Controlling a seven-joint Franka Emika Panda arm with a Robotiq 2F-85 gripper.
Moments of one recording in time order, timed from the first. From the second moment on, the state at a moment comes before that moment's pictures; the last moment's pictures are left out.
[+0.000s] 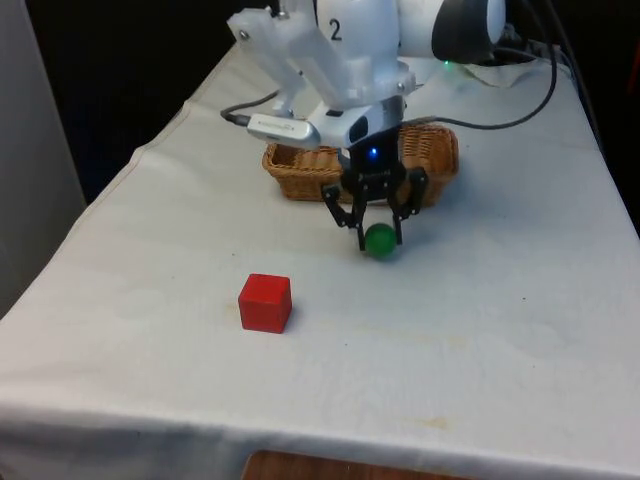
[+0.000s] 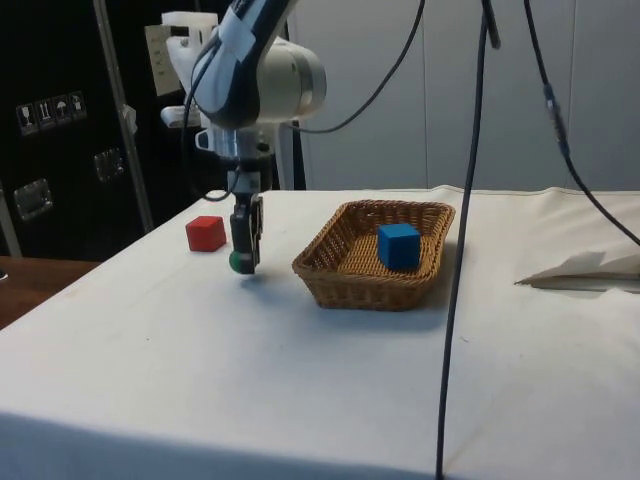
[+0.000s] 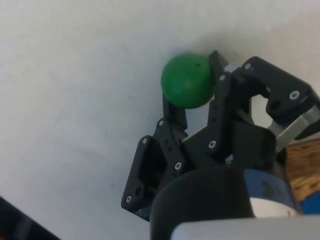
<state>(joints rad) 0.29 0.64 -0.35 -1.90 0.54 2.51 -0.71</state>
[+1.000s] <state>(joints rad) 0.29 0.33 -0.44 -2.14 0.54 2.44 -0.80</state>
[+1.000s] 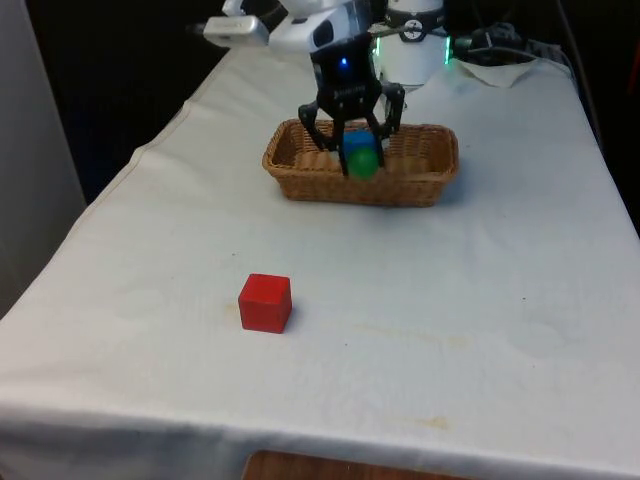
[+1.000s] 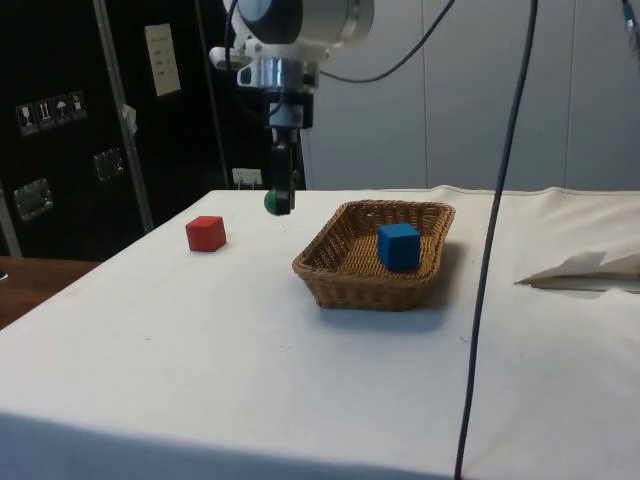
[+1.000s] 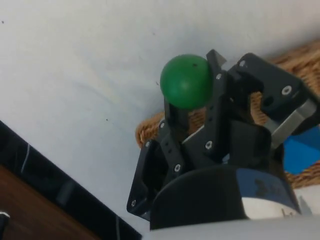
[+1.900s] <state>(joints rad) 0.29 0.03 -0.52 -2.41 0.44 2.44 -0.83</state>
